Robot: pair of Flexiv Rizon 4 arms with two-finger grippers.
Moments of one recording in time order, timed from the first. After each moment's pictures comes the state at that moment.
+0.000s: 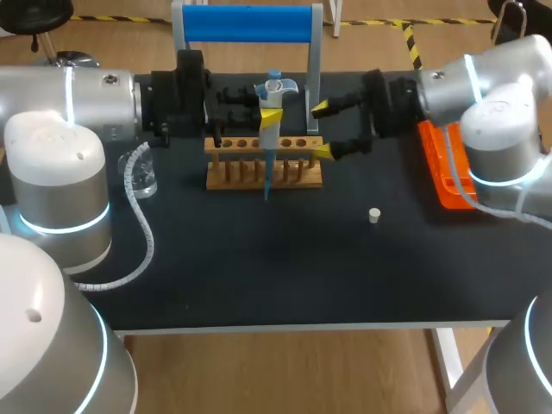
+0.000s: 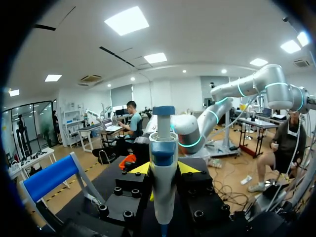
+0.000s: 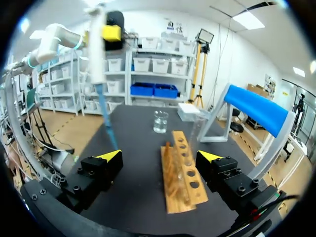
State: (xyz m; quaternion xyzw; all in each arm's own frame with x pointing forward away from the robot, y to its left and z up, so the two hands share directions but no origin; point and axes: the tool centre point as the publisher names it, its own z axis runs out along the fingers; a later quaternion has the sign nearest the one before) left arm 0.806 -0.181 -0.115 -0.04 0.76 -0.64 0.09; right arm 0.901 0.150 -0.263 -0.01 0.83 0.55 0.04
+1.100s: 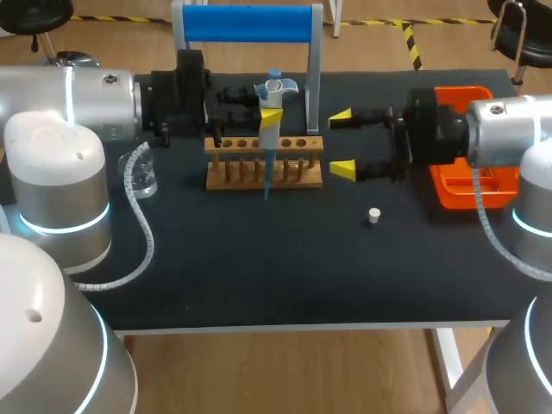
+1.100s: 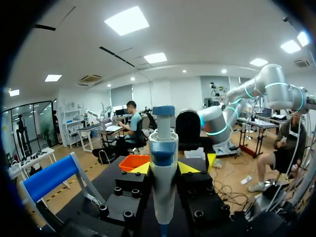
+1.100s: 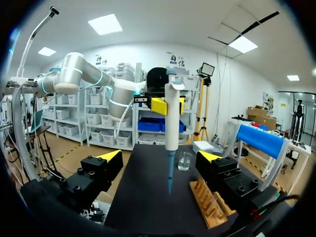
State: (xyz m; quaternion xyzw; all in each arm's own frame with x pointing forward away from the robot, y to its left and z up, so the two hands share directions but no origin) left arm 0.806 -0.181 -0.115 -0.04 0.76 -0.64 0.09; right arm 0.781 0.151 -0.173 -0.01 0.75 0.66 0.03
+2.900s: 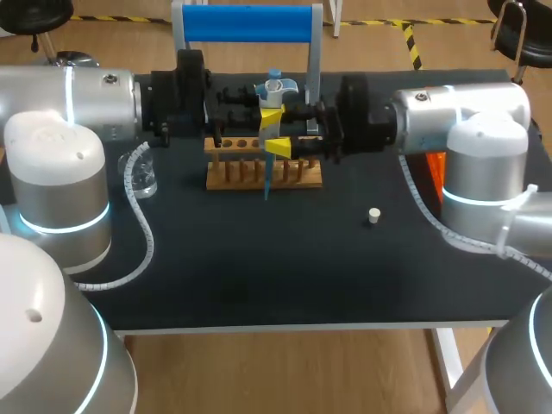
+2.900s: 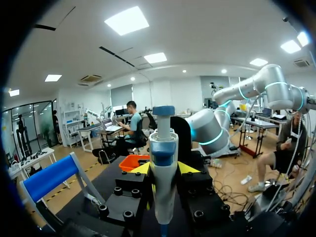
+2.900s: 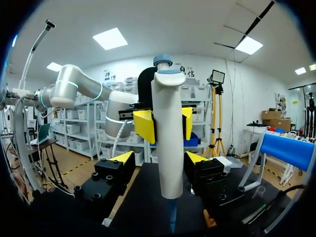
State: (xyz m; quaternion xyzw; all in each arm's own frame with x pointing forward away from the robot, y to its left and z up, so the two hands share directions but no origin) left arm 0.806 -0.181 -0.115 -0.04 0.76 -0.64 0.09; right arm 0.794 0.246 -0.159 -0.03 0.70 0.71 -0.03
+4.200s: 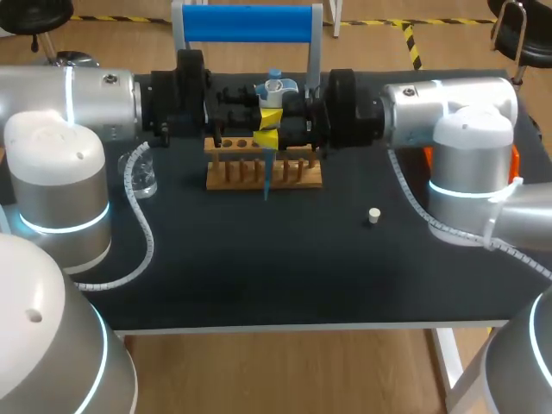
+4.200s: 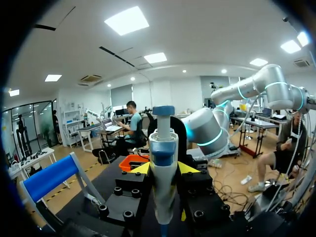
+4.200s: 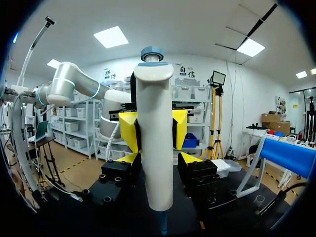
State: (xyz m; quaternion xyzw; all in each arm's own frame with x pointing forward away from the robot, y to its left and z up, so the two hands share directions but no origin) left arm 0.806 -0.181 -0.115 -0.04 0.76 -0.64 0.09; right arm 0.805 0.262 -0.156 -0.04 0.70 0.71 -0.02
